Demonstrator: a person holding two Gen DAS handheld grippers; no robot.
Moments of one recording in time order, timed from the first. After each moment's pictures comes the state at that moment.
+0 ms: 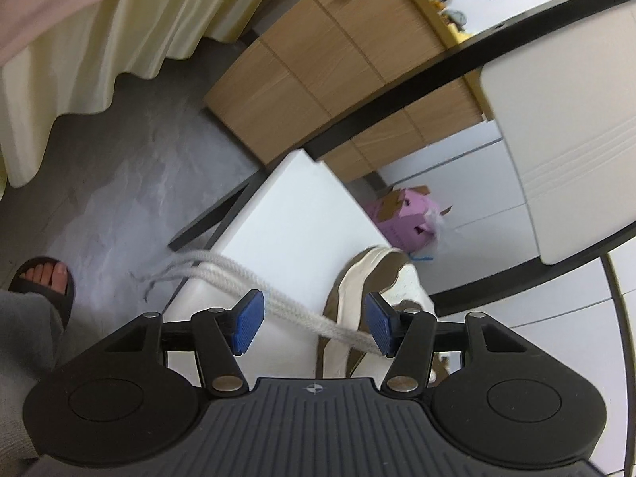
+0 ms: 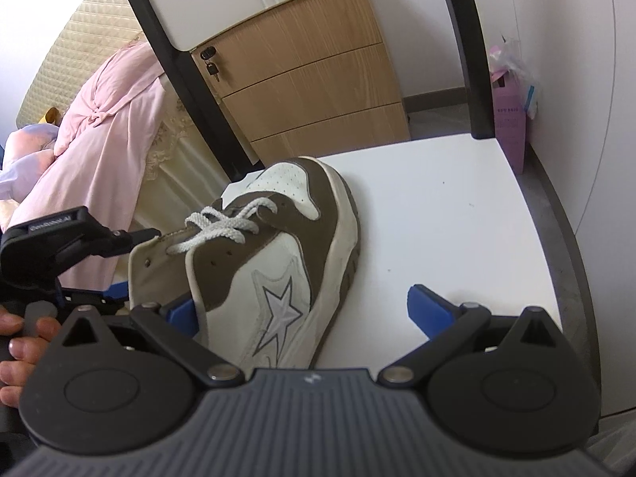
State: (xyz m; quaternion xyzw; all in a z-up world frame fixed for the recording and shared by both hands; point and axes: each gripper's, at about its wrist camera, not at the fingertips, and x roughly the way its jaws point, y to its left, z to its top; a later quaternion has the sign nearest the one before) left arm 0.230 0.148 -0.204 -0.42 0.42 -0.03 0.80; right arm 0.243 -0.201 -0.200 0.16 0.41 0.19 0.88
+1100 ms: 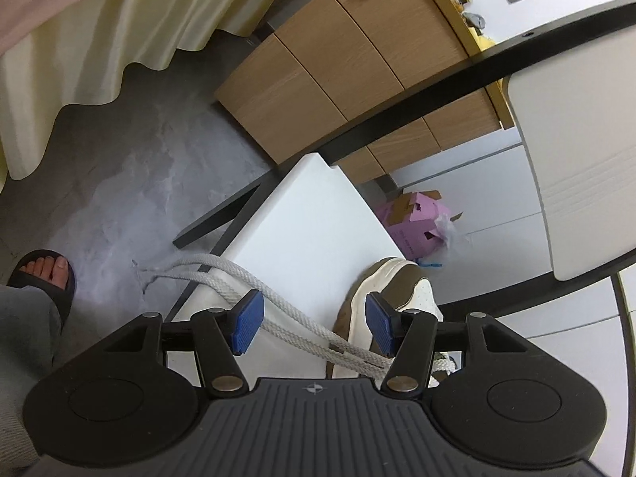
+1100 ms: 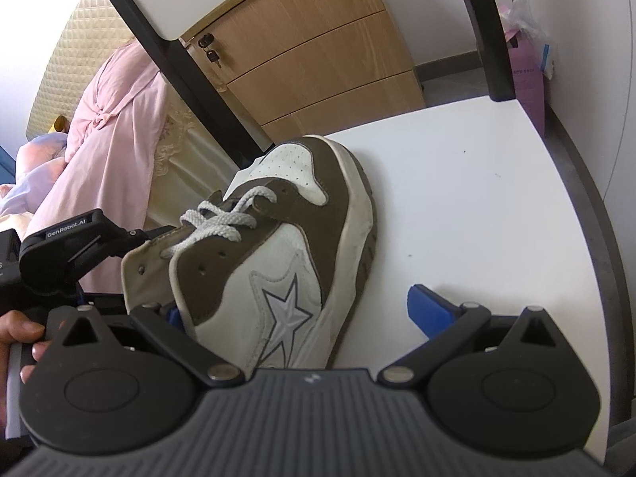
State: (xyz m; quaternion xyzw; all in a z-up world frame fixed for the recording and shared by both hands) left arm 0.247 0.150 -0.213 -0.44 0.42 -0.01 0.79; right arm 0.265 -0.200 -0.216 0.21 0.44 0.21 0.85
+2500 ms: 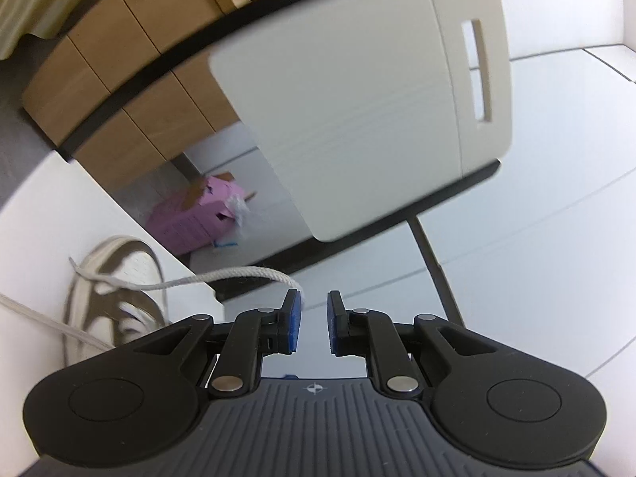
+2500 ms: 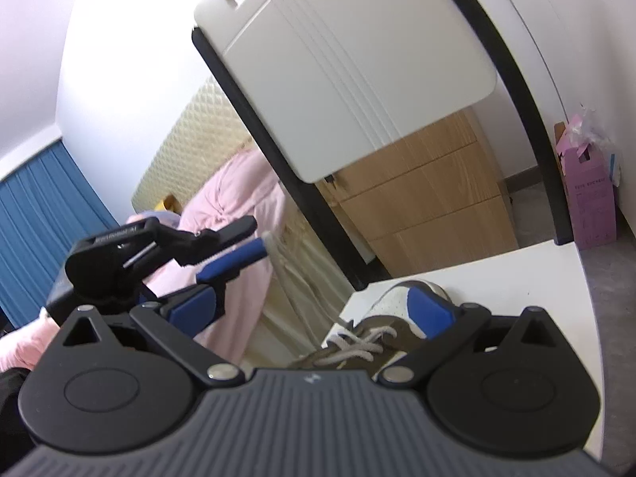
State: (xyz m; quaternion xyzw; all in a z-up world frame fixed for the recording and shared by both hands) left arm 0.232 0.078 -0.114 -0.48 0.30 -0.26 0.78; right arm 0.236 -0.242 -0.136 0.28 0.25 0.33 0.87
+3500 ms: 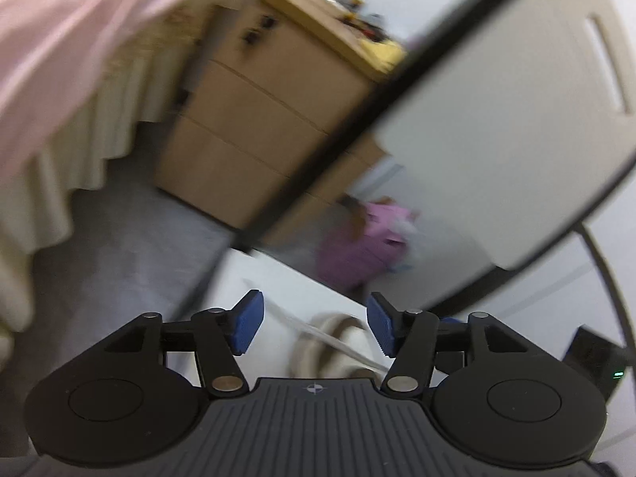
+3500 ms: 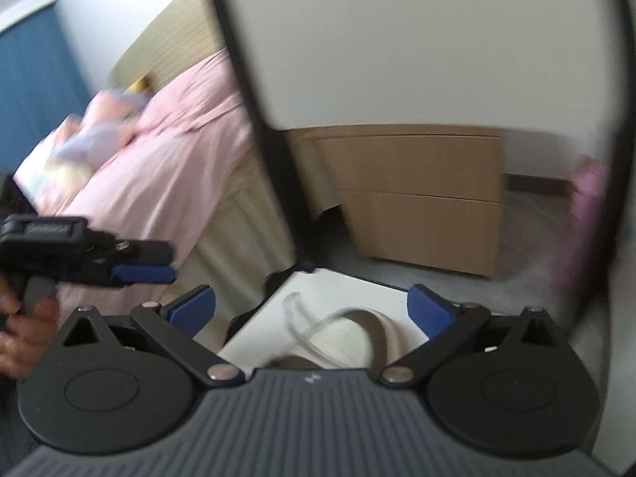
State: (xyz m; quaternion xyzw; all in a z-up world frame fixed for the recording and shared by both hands) left arm 0.270 0.160 -0.109 -0.31 0.39 -0.06 0.87; right arm 0.367 -0.164 -0.134 0.06 0.35 0.37 0.86
